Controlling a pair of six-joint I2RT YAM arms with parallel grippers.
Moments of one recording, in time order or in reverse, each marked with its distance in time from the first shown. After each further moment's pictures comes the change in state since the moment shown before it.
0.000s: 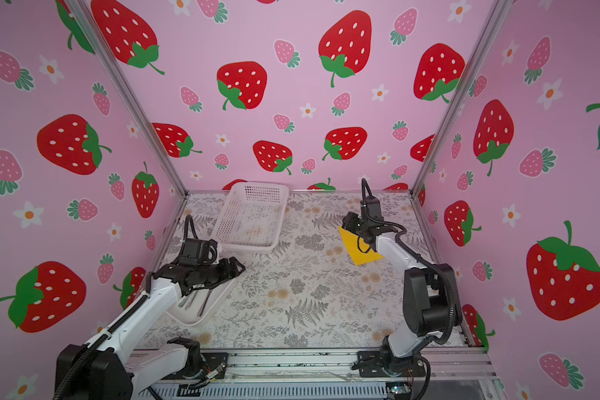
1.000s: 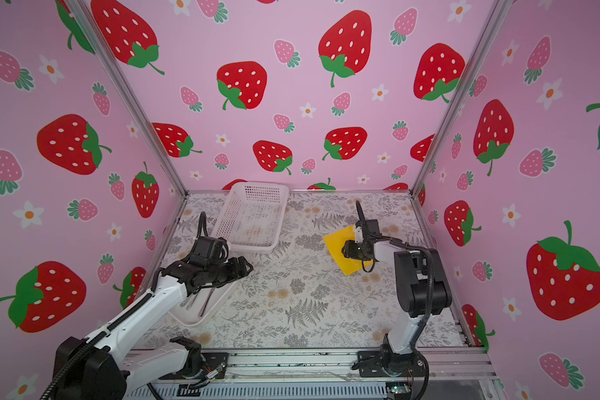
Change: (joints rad) left arm -0.134 0.005 0.068 -0.006 -0.083 -0.069; right arm 0.037 0.121 -0.156 -0.019 -0.175 -0.296
